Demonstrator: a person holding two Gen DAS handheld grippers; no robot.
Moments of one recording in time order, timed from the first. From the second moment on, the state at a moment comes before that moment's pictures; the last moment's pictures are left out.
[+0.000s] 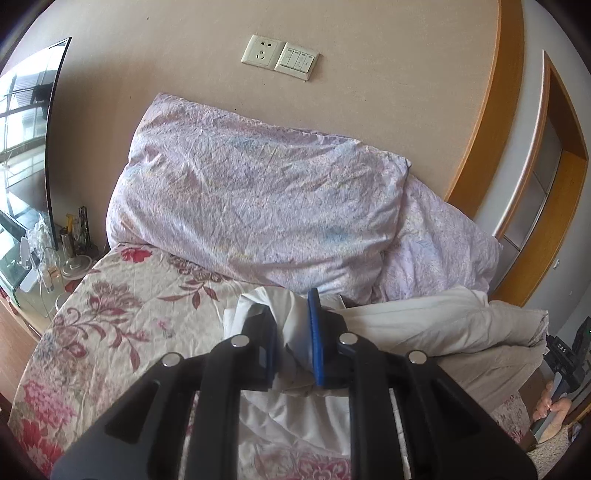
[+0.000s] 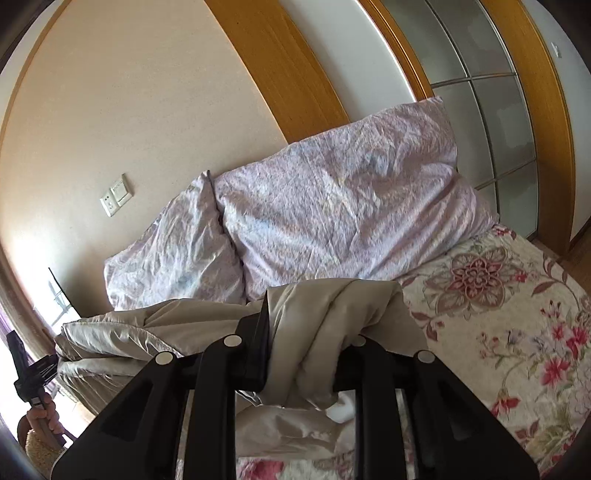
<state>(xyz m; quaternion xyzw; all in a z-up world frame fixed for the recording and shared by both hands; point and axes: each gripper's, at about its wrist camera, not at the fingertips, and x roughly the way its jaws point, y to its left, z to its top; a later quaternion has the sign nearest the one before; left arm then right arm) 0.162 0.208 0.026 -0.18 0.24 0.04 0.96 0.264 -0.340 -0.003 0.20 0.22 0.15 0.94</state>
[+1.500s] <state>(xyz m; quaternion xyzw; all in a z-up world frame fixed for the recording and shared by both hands) 0.384 0.181 -0.037 -0.06 0.29 0.18 0.94 0.481 -0.331 -0.073 0.29 0.35 0.00 0.89</state>
